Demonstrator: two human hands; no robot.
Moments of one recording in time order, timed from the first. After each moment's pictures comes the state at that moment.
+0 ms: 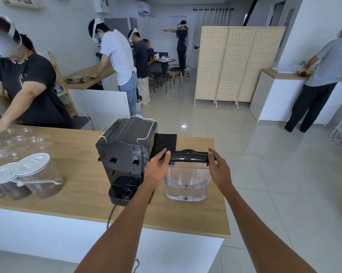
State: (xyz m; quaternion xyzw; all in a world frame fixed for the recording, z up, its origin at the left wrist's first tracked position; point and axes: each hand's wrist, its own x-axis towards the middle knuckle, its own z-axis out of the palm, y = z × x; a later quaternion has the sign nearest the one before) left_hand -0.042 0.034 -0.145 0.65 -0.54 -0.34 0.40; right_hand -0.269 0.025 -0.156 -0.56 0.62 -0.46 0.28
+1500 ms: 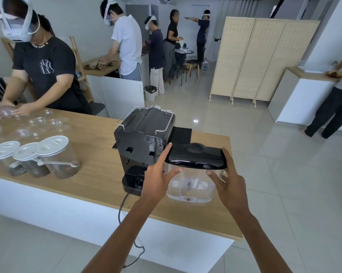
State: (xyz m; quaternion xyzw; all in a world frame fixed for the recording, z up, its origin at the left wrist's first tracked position) left_hand -0.010 0.121 -0.127 0.60 -0.62 -0.17 0.47; right_hand -0.236 0.105 -0.134 -0.68 0.53 -0.46 0.22
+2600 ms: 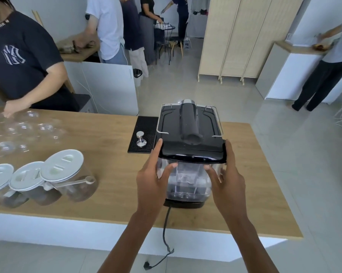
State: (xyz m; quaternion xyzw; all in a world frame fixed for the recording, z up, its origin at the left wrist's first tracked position) left_hand 0.181 0.080 -0.135 0.55 -0.60 -0.17 0.55; right_hand -0.006 0.087 -0.129 -0.61 0.61 -0.46 0.19
